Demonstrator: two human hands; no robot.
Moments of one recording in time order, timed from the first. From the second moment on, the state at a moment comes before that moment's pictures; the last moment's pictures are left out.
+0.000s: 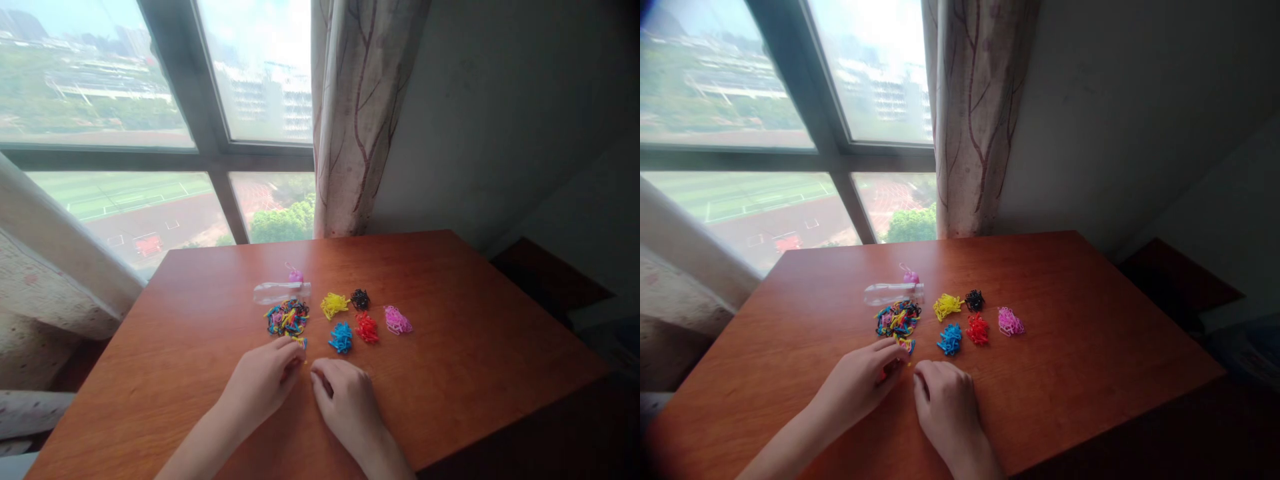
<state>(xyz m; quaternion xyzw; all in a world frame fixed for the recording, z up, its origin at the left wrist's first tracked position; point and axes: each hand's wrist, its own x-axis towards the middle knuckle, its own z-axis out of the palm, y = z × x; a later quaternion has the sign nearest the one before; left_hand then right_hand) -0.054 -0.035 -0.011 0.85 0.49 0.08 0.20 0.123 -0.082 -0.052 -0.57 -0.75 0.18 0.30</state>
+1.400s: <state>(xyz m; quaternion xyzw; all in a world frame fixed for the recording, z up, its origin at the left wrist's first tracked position) -0.090 -0.030 -0.012 0.80 0.54 0.14 0.21 0.115 -0.079 -0.046 -0.60 -0.74 0.14 0.26</state>
